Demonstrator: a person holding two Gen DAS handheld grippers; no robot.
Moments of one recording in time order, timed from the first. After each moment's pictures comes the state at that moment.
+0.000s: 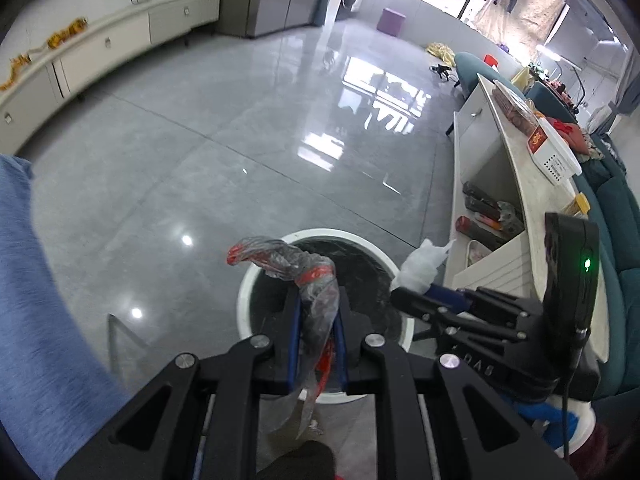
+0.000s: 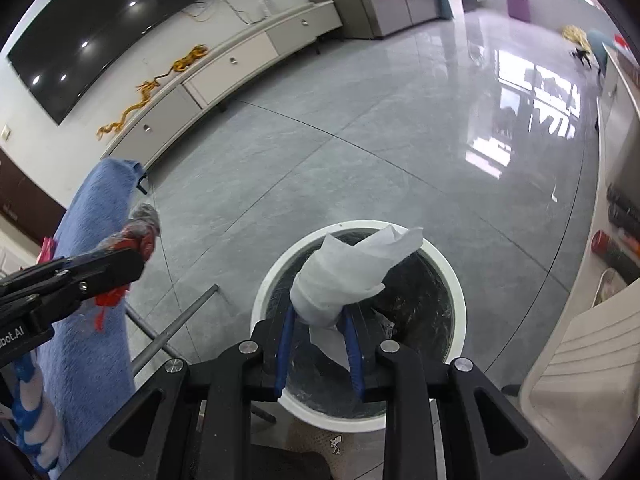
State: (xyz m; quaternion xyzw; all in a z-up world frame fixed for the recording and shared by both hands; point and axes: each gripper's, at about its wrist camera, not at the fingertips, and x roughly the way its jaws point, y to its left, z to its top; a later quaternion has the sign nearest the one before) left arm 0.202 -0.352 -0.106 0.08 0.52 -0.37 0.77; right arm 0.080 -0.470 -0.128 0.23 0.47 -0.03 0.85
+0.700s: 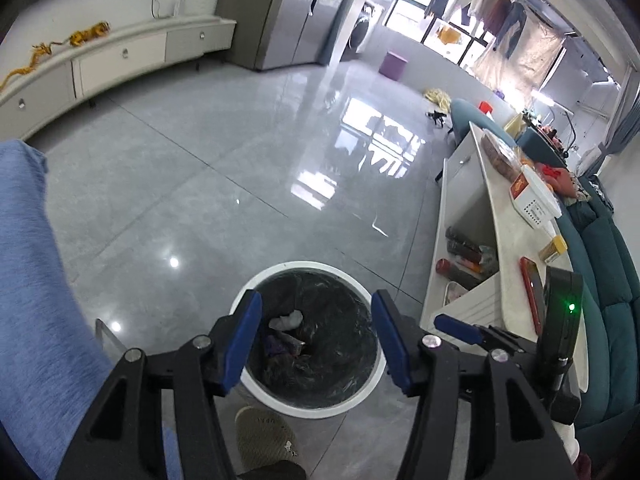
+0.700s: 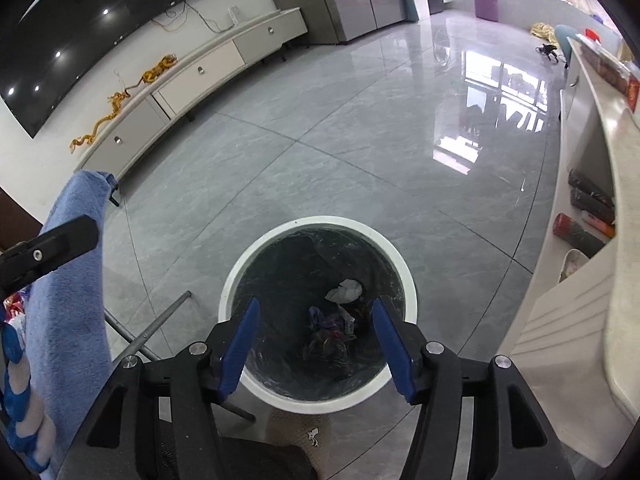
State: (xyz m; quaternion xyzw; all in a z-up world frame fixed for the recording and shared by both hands) left arm 0.179 -0.319 -0.067 0.02 0.46 -0.37 0.81; right arm 0.041 -0.478 -0.097 0.21 0.46 -0.09 0.85
